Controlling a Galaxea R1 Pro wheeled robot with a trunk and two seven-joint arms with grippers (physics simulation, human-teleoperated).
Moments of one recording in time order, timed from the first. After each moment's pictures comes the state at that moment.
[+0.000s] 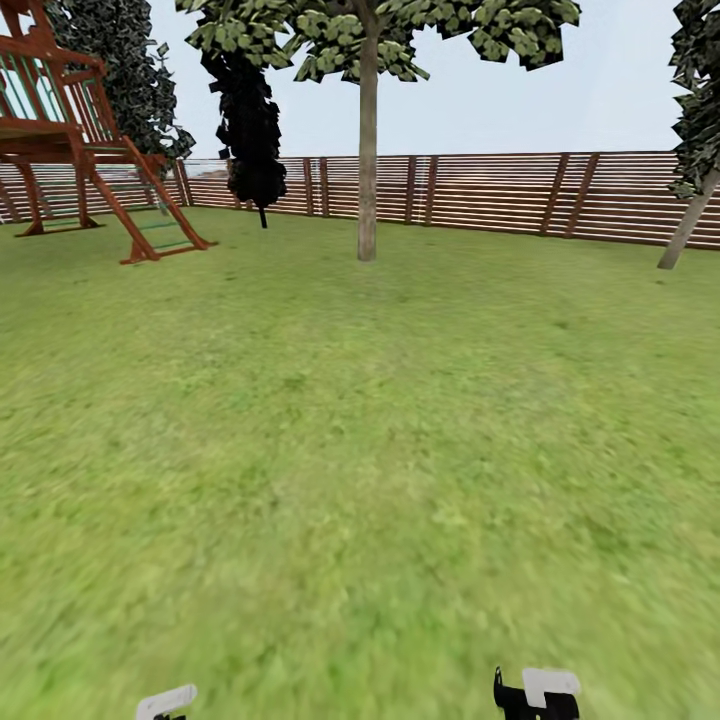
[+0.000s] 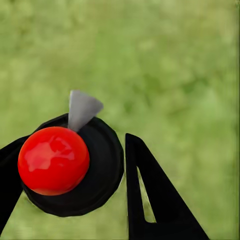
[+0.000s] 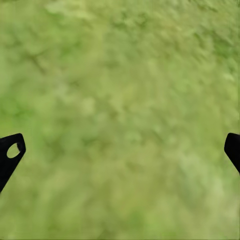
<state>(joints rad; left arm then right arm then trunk) -0.38 0.13 -0.10 -0.09 0.35 -0.32 0.02 -0.42 -0.01 -0.17 -0.03 0.29 -0.57 -0.36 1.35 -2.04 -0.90</state>
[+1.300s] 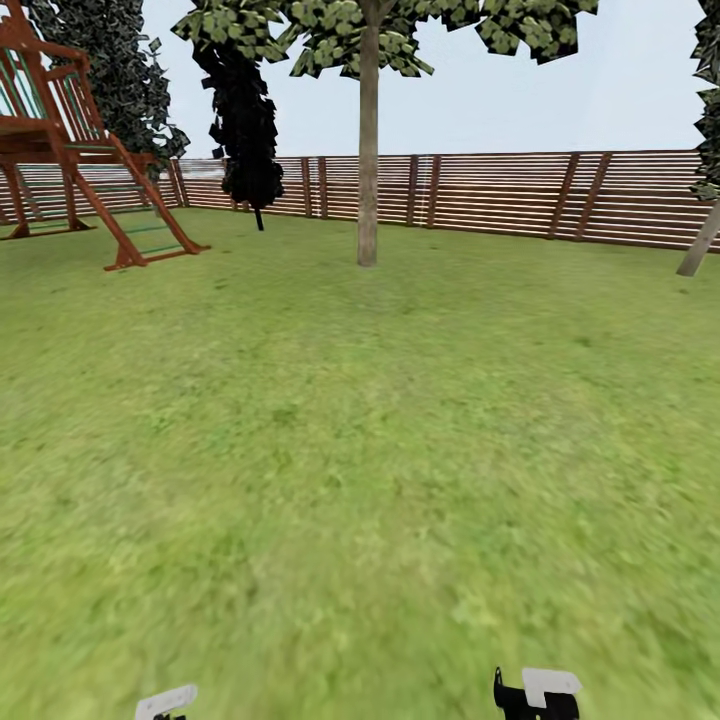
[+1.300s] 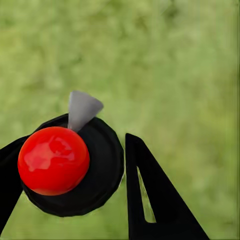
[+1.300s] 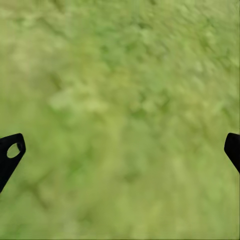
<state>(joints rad) -0.38 0.13 -0.10 -0.09 0.35 -0.32 0.02 -0.42 -0.01 -0.17 -0.03 0.29 -0.57 -0.36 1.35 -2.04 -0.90</state>
